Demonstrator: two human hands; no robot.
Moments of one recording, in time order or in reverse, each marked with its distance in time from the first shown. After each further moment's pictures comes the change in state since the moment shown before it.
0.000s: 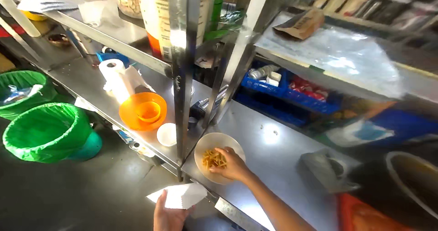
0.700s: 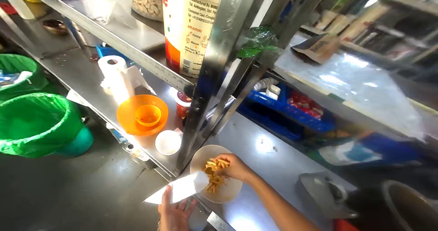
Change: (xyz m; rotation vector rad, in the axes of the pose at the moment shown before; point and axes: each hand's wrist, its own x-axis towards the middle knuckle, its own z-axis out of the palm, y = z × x) left_hand 0.027 -0.004 0.079 -0.047 0.363 0.131; right_hand 0.054 -0.005 -0.039 0.303 -0.206 -0.012
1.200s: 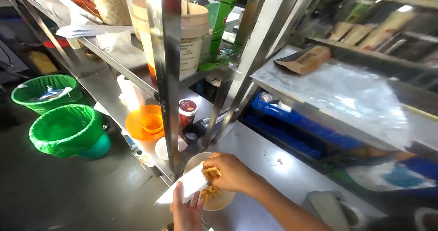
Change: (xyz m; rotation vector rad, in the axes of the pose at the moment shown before) left_hand -0.044 -0.058 0.065 -0.145 0.012 0.099; right_hand -0.069 -0.106 -0.041 -0.634 -0.110 -0.337
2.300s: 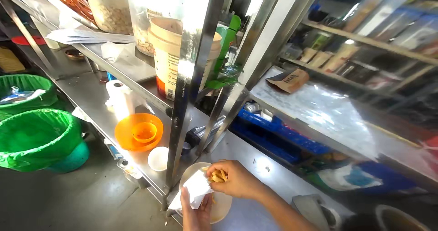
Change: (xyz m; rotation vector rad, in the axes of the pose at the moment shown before) left_hand 0.021 -0.014 0.015 0.004 -0.235 -0.162; right_hand -0.002 0.009 -0.008 0.269 0.119 0.050
